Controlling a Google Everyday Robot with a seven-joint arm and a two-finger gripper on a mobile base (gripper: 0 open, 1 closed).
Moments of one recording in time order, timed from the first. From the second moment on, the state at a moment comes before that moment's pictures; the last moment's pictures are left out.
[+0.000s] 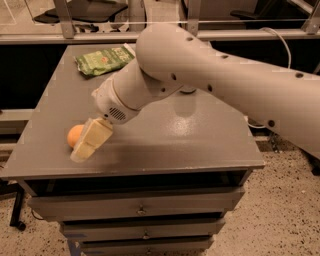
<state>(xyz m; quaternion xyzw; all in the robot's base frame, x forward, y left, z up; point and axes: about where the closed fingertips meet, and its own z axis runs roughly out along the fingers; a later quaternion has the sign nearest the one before) 0.482 0.168 0.876 -0.65 0.64 0.26 0.33</state>
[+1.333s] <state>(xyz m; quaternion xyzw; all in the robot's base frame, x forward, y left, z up) 0.487 0.195 0.851 -0.63 0.65 0.28 0.32</state>
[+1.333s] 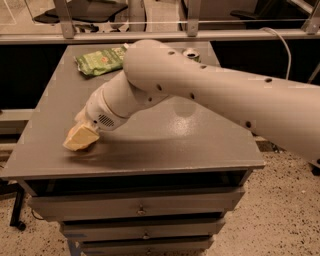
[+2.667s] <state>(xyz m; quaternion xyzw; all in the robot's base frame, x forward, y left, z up) 0.581 0.122 0.928 -0.61 0.65 0.24 0.39</state>
